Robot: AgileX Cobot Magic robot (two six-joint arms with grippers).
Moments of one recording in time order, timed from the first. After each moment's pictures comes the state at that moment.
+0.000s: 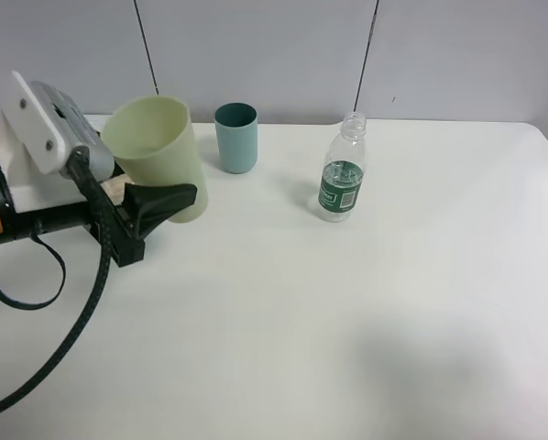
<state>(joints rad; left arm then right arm) -0.41 1.25 -0.33 0.76 -0.71 -0.40 -0.12 0.00 -0.49 0.00 1.06 -0.02</state>
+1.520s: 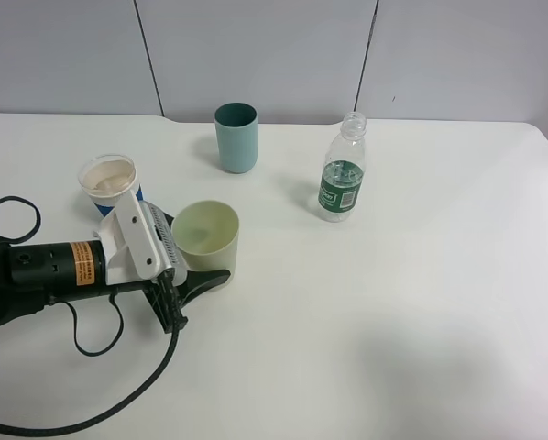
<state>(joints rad) -0.41 1.91 -0.32 0.62 -1.13 0.10 -0.12 0.00 -0.49 0.00 1.06 -0.02</state>
